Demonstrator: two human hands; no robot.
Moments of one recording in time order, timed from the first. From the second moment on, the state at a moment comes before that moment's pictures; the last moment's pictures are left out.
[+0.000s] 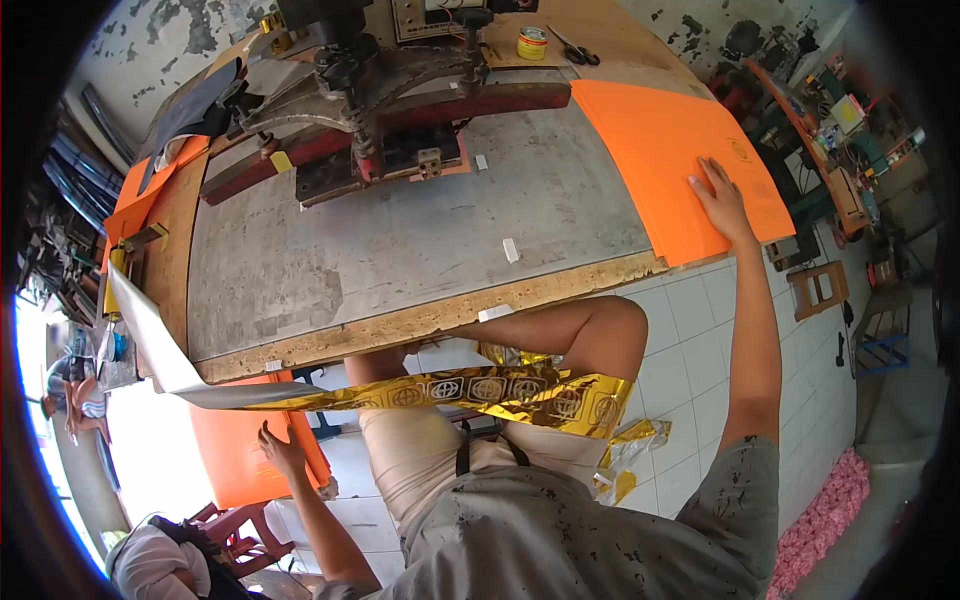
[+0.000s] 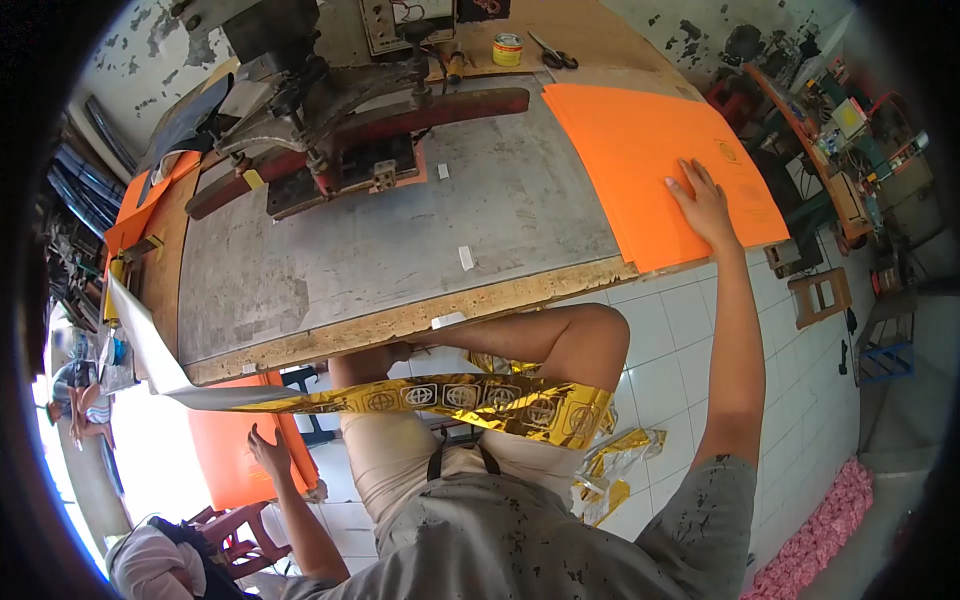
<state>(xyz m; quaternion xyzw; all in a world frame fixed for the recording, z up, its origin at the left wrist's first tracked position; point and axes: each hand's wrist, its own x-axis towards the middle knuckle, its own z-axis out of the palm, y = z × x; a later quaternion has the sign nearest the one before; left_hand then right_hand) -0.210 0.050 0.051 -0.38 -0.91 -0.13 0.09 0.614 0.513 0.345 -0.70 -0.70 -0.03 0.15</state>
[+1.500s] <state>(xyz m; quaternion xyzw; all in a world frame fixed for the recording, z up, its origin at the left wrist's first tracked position) -0.037 -0.028 0.119 -0.24 -0.78 -0.57 -0.05 0.016 0.100 0.172 -0.13 -0.83 0.52 0.16</state>
